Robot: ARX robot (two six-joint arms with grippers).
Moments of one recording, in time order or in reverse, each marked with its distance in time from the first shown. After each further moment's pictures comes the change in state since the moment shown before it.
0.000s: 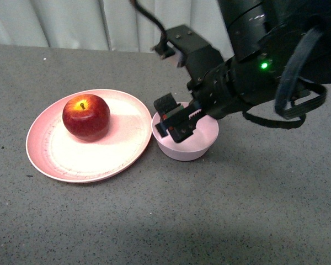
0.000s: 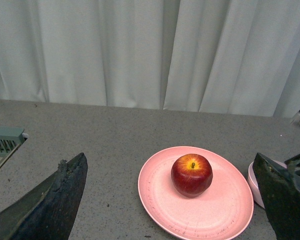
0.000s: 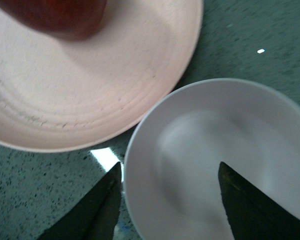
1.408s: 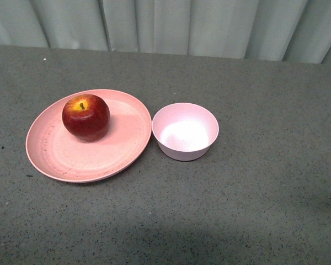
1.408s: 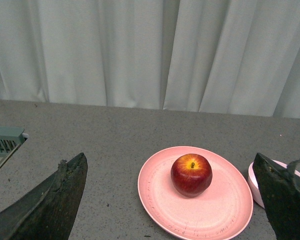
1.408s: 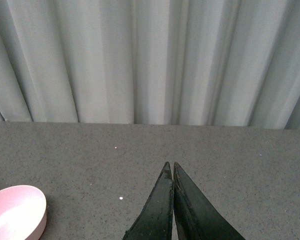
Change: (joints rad) left arm 0.000 0.000 0.000 0.000 0.000 0.000; right arm -0.364 -0.993 -1.019 0.790 0.321 0.185
